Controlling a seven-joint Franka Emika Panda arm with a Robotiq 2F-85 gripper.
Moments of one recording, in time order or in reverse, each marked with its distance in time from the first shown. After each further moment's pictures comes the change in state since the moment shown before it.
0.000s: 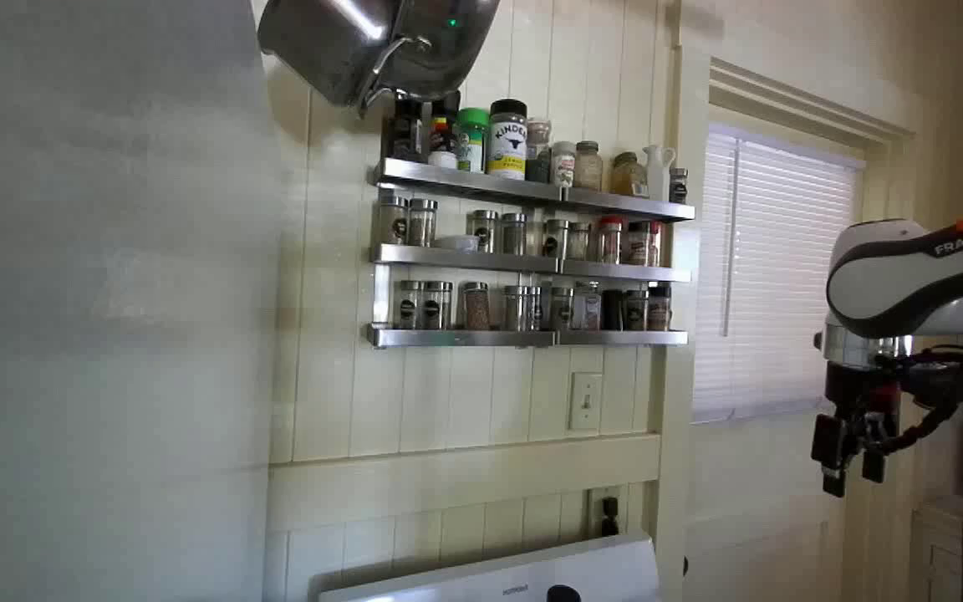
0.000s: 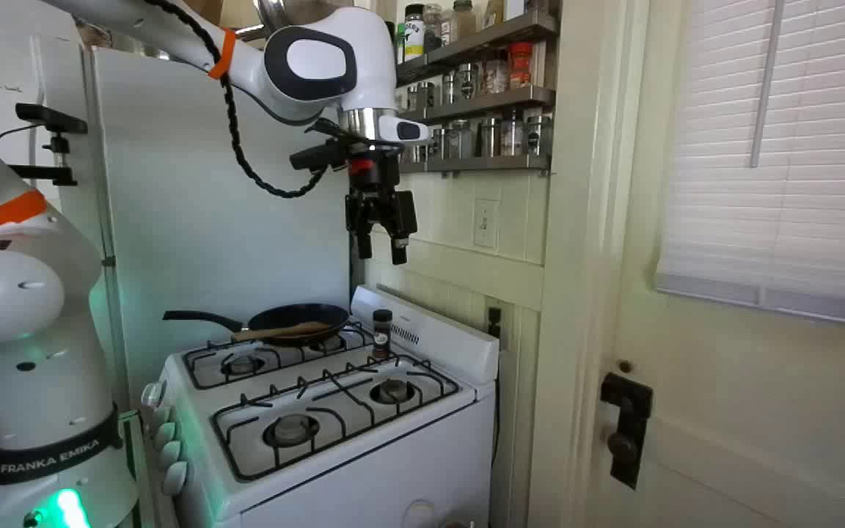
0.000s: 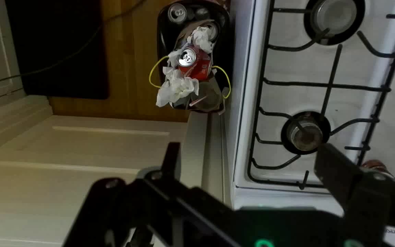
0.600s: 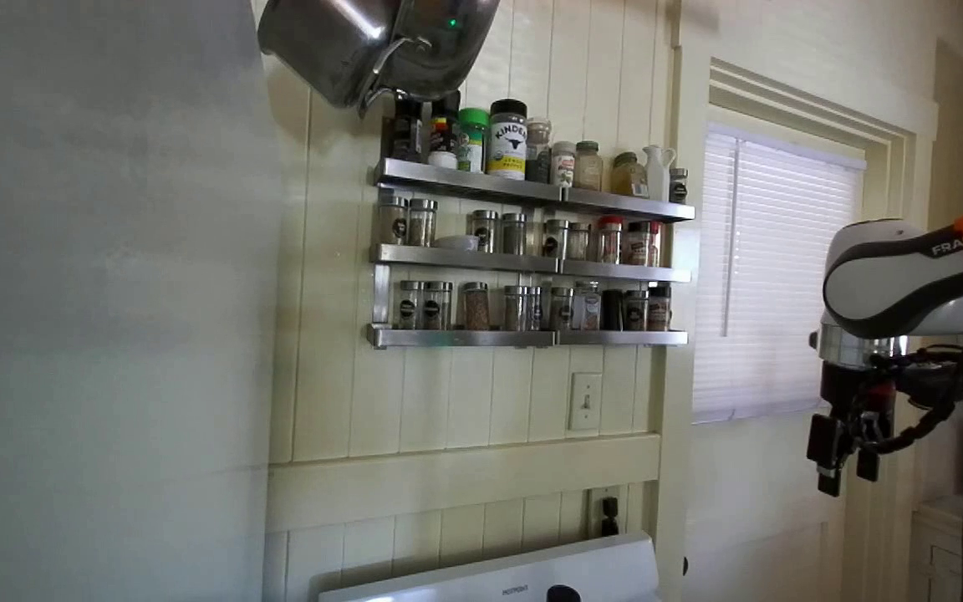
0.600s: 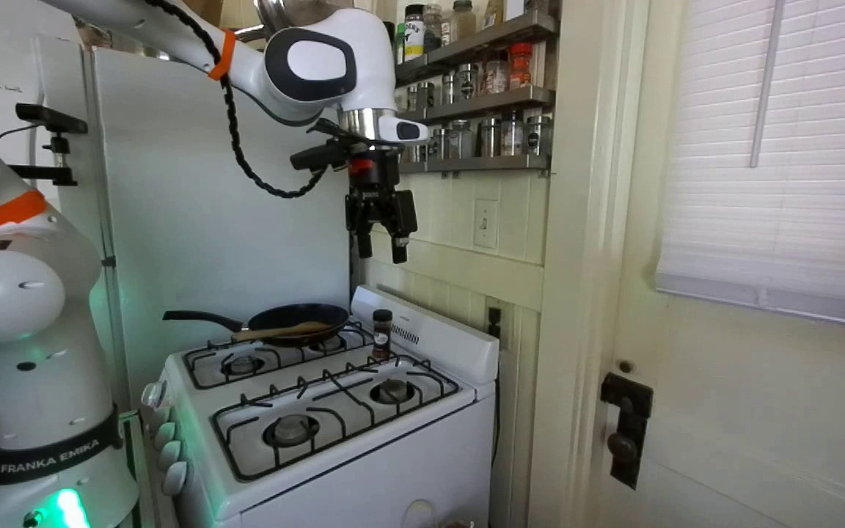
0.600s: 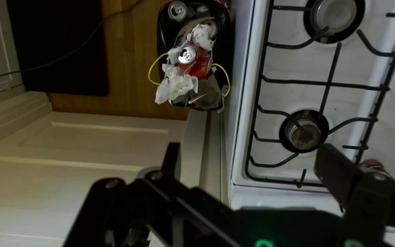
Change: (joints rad) arm 0.005 0.003 0.011 0.000 0.001 0.008 0.000
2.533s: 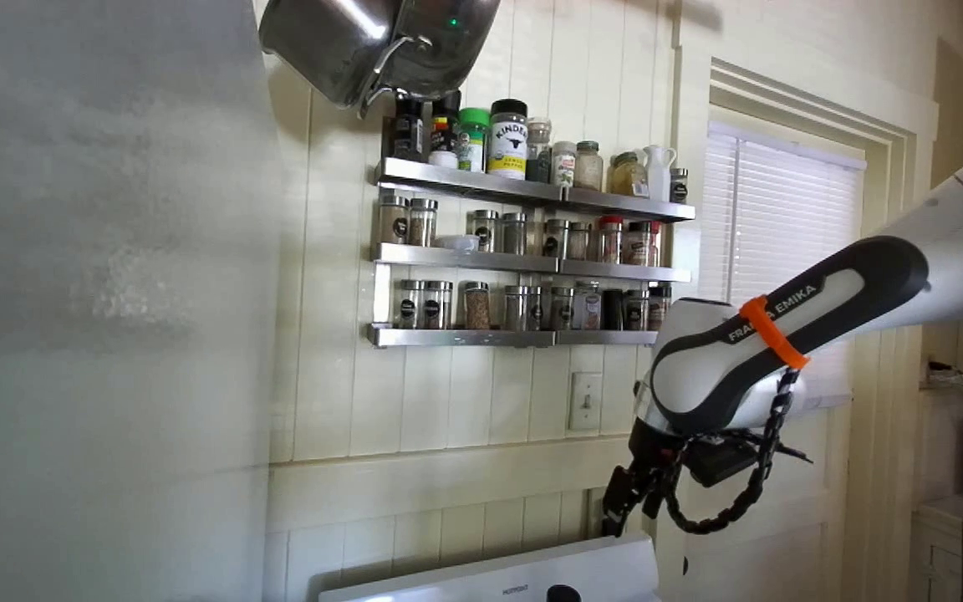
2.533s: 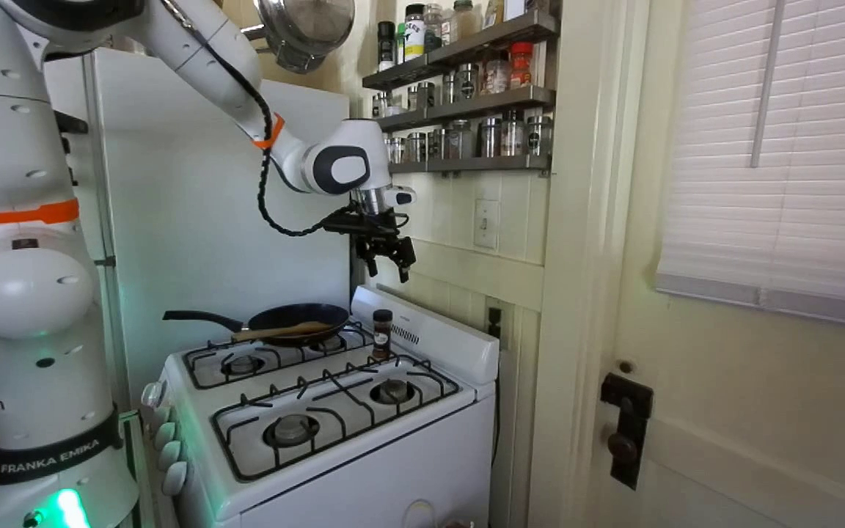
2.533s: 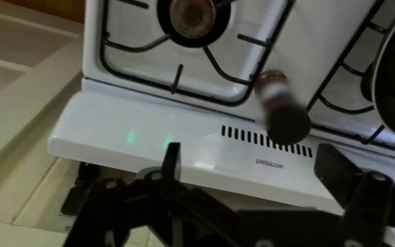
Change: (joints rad) arm 0.207 0.417 0.215 0.074 0.224 0.518 0.058
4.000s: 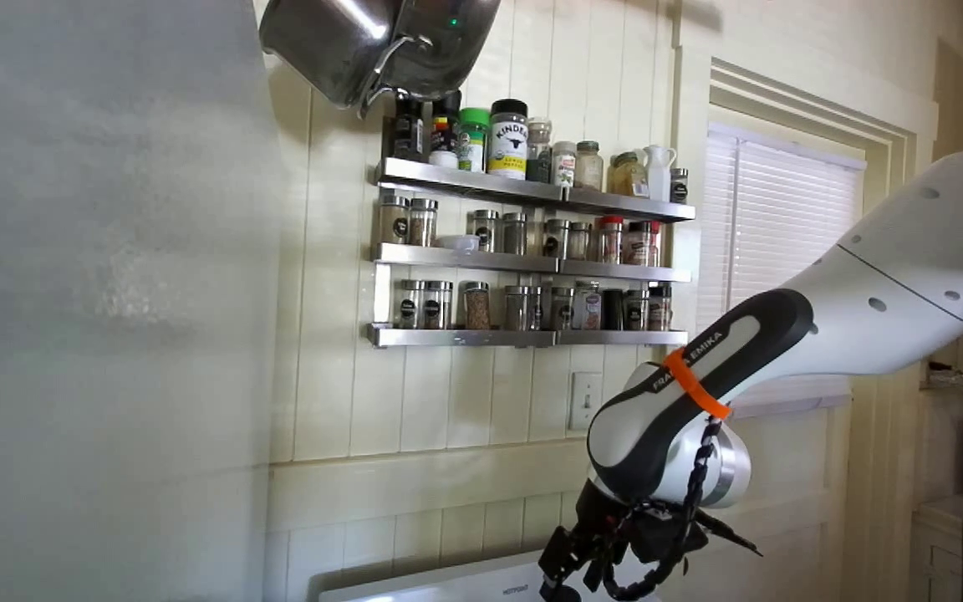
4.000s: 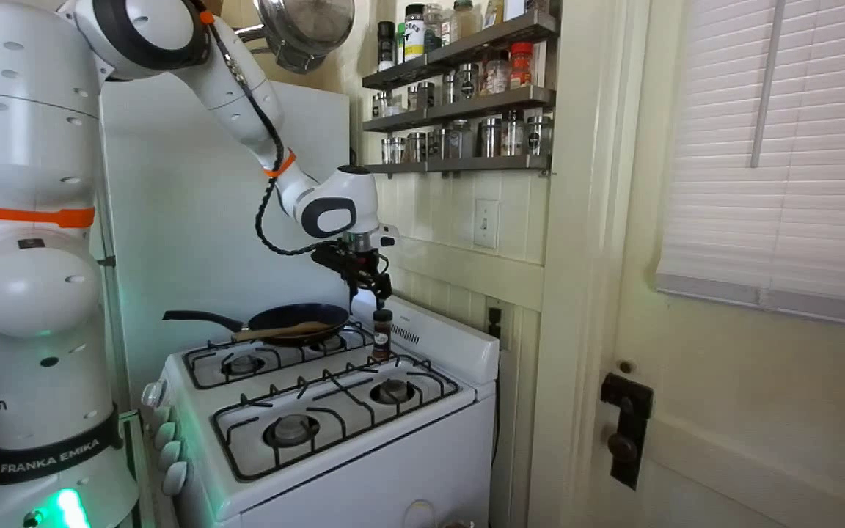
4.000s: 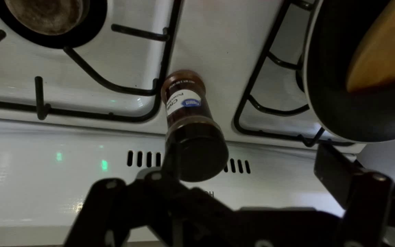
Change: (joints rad) arm 0.044 0.211 0.119 0.009 0.329 0.205 -0.092
